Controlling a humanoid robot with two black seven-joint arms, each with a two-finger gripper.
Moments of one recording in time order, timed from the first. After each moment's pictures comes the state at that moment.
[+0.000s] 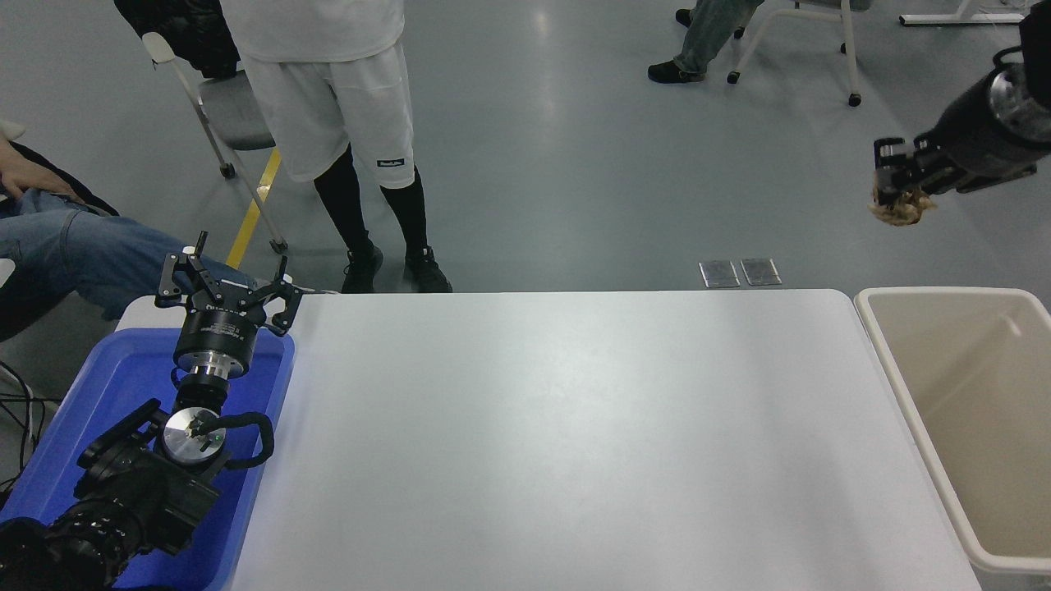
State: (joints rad) left arm -0.65 0.17 -0.93 -0.29 -0.23 -0.69 -0.38; right arm 2.01 -0.63 -0.85 0.98 -0.53 0.78 -0.25
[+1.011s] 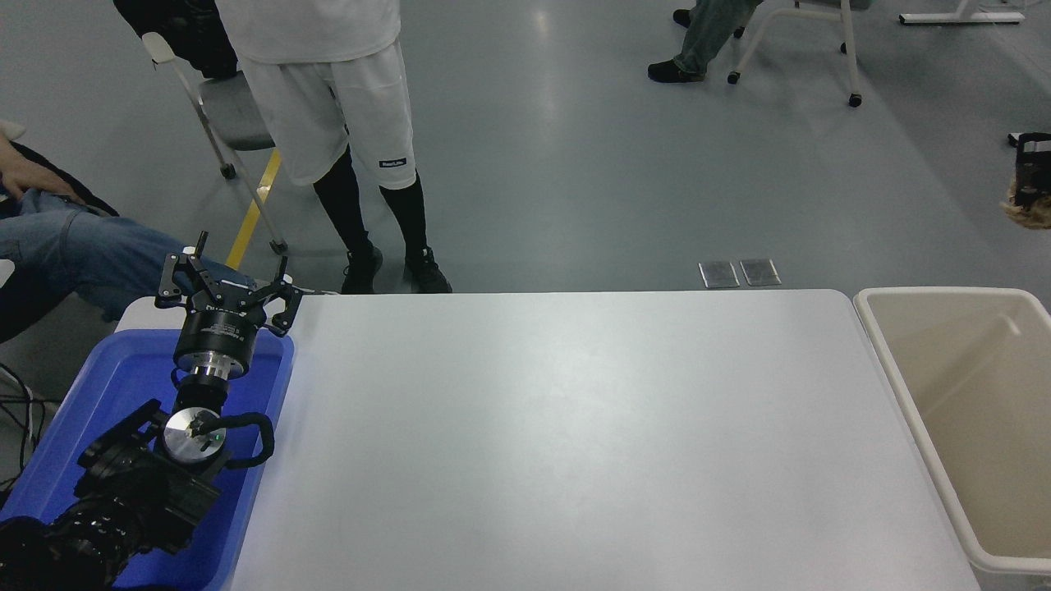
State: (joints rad) left arm -0.65 0.17 -0.93 -0.29 -0.23 -0.69 -0.38; right arm 1.94 -0.96 -0.86 0.94 -0.67 0.79 -0.26
